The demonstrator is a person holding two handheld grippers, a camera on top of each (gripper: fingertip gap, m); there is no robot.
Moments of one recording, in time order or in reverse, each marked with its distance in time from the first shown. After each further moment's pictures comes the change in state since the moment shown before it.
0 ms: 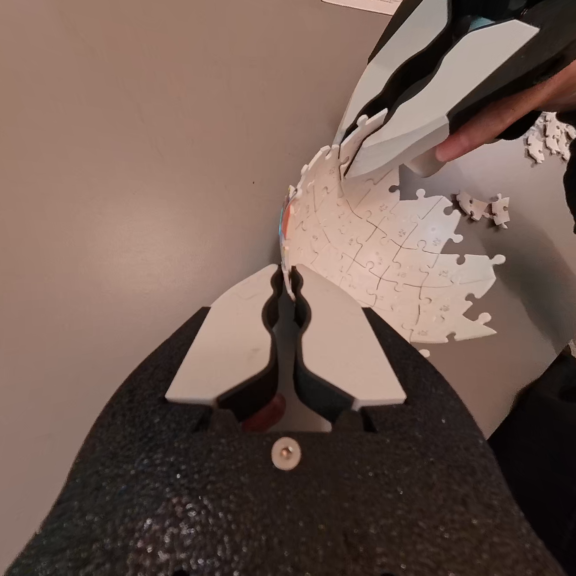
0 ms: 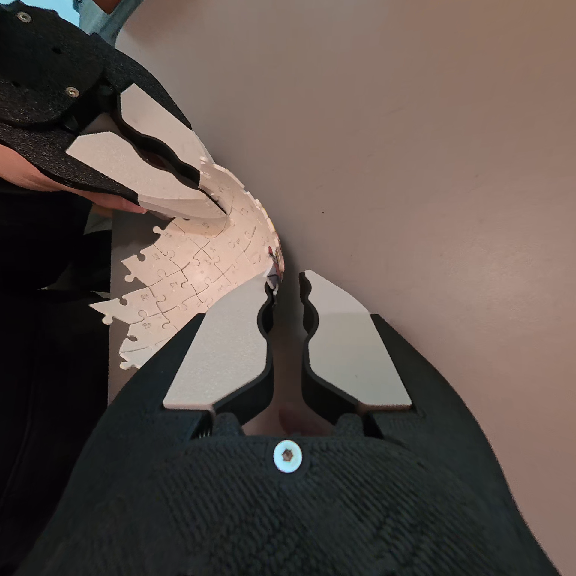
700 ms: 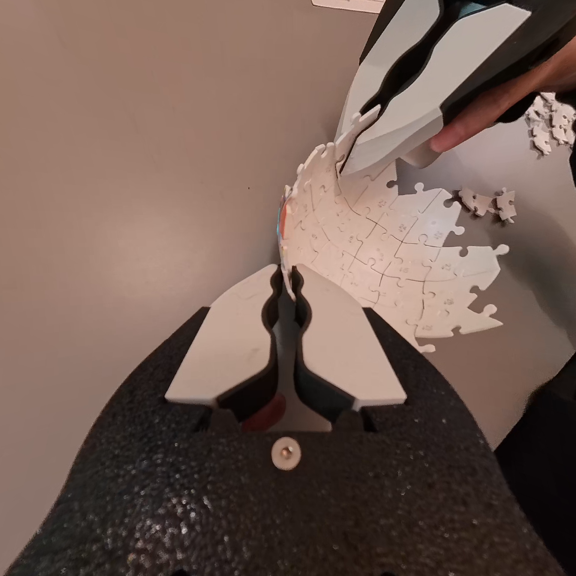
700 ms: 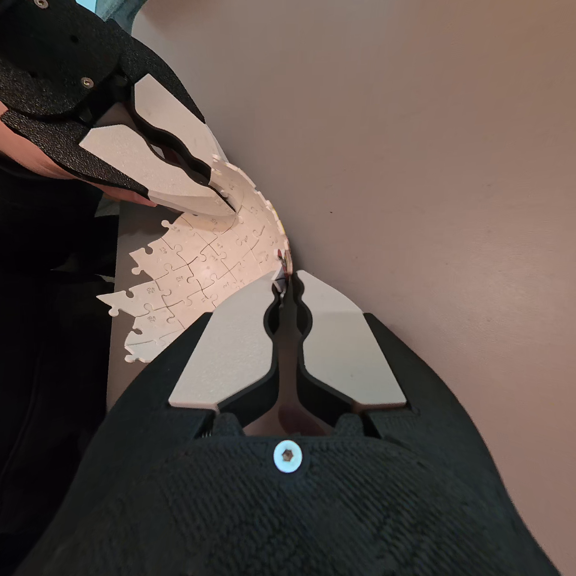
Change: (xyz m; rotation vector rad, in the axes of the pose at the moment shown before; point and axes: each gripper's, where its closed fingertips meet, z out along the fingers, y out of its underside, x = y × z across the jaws) left arm 0.002 -0.002 0.002 0.011 -0.010 0.043; right arm -0.003 0.000 -0.001 -0.021 -0.043 -0.050
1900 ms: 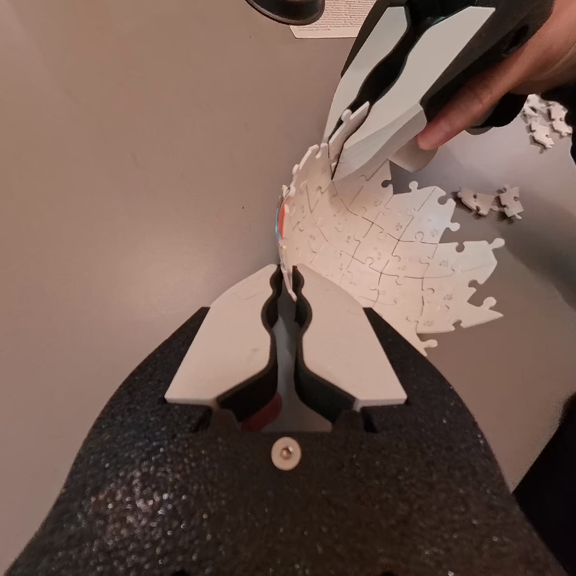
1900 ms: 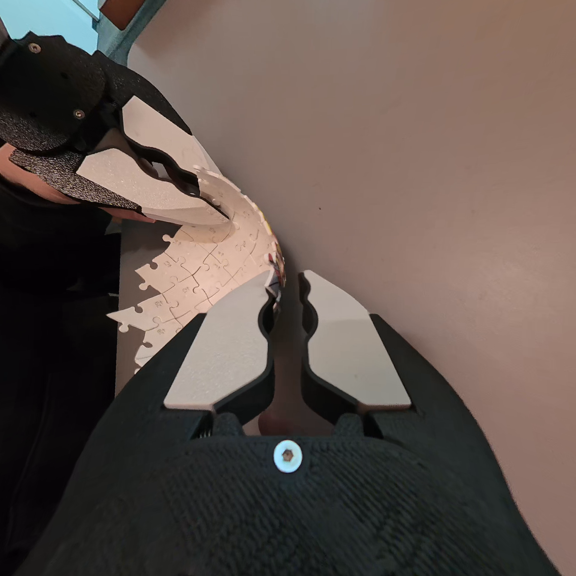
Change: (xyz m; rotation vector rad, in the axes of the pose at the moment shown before) left arm 0.003 -0.007 0.003 0.069 -0.014 0.092; right arm 0.005 0.001 -0.004 0.044 0.013 0.069
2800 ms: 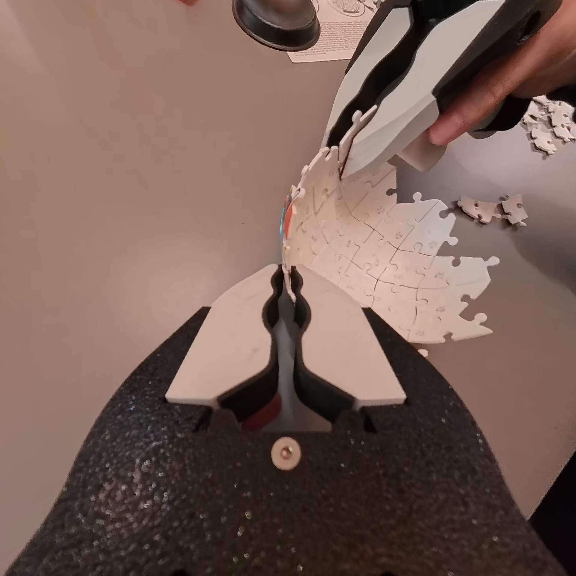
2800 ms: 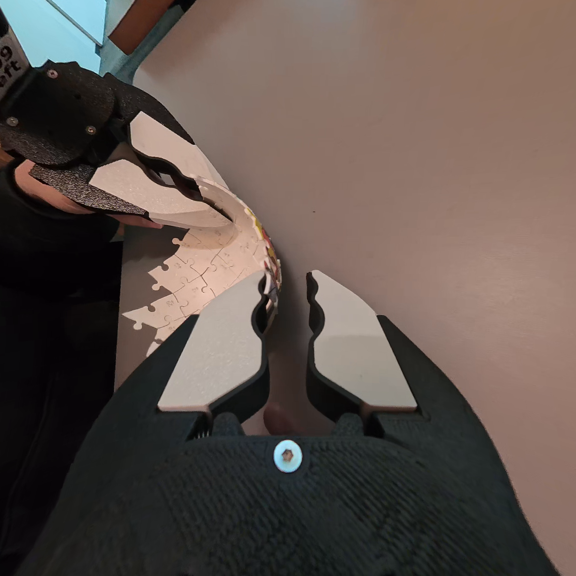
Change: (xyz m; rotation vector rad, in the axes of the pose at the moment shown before) left arm 0.002 -0.008 0.002 0.048 -0.021 0.037; right arm 0.001 -0.003 -0.013 0.053 0.019 -0.003
